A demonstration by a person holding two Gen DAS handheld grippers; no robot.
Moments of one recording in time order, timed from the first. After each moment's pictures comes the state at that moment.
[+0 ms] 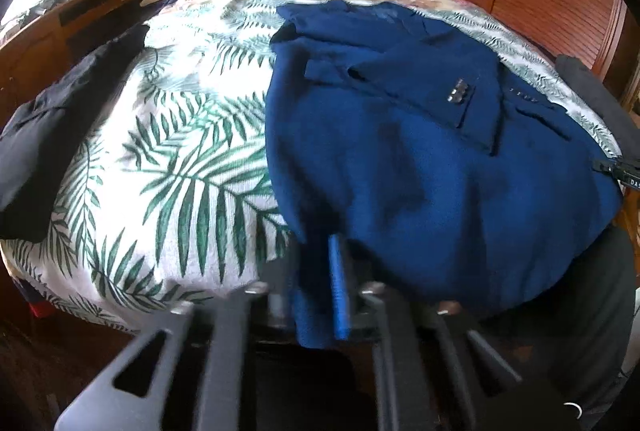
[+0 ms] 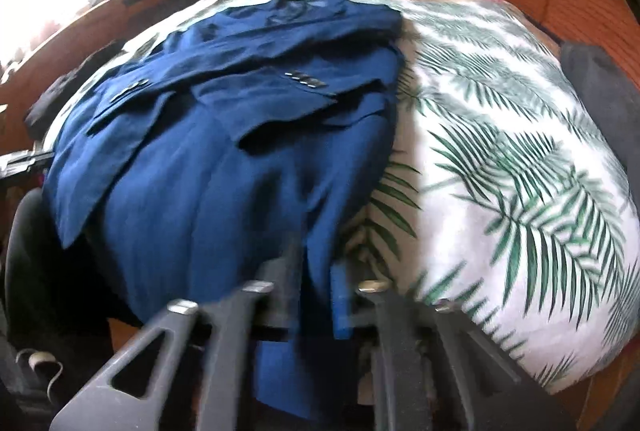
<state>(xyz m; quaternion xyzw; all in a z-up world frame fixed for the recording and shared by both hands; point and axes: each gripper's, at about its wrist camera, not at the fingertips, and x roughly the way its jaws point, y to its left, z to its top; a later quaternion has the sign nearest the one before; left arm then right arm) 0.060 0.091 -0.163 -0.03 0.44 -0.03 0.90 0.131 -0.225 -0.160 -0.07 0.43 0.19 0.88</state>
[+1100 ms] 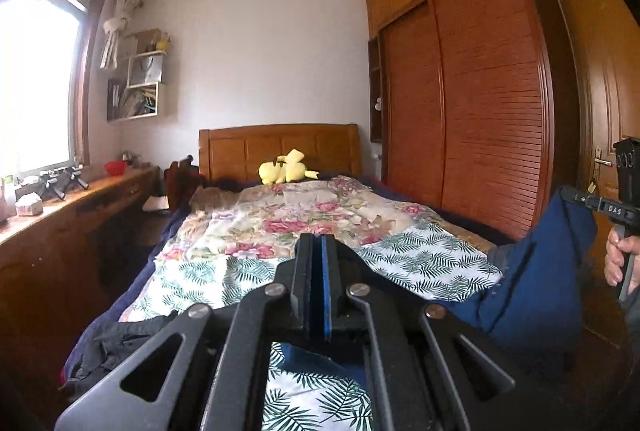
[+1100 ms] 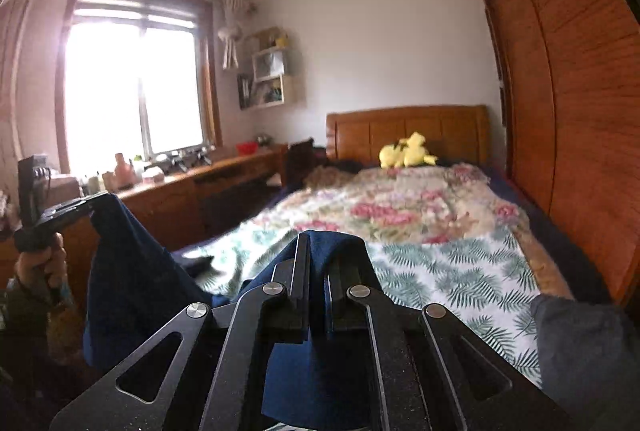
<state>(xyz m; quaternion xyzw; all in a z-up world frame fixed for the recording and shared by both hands) -0.003 0.081 0.174 0.01 0.09 -0.06 0.99 0.061 -0.236 0.155 0.02 0.11 0.27 0.96</state>
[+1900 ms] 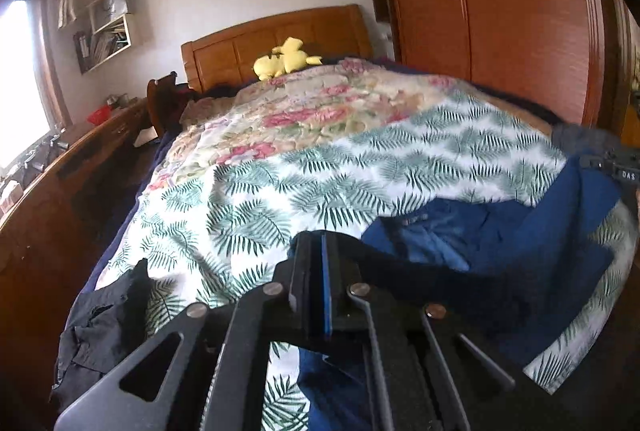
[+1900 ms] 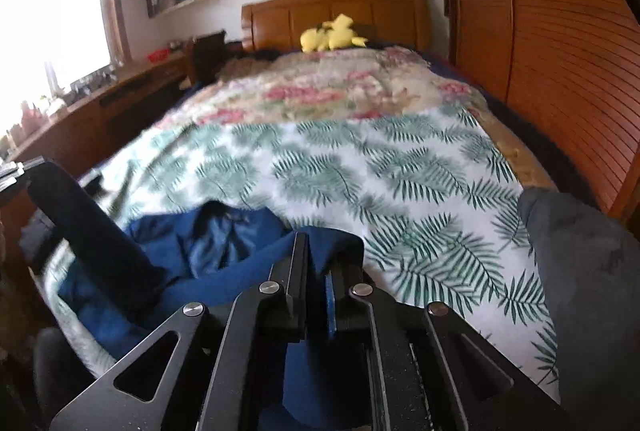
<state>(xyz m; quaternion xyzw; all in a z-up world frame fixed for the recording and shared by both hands) 0.198 0.034 0.009 0.10 0.29 -0.03 0.95 0.243 -0.252 -0.024 -0.01 0.32 0.14 0.94</state>
